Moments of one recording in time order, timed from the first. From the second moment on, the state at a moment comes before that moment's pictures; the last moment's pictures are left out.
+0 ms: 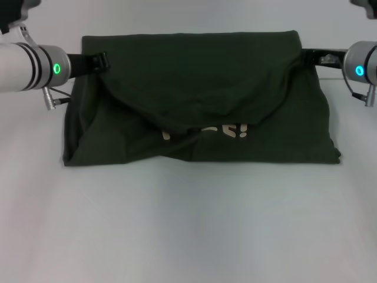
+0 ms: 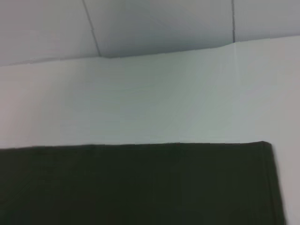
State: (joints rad) left arm -0.86 -2.10 0.84 0.71 2.55 0.63 -2.73; right arm 0.92 2.03 -0.94 -0.46 -2.19 -0.42 2.25
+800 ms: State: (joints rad) left arm -0.49 -2.15 0.85 1.09 2.20 1.00 -2.61; right arm 0.68 2.00 -0.80 -0.76 -2.04 -0.99 2.32
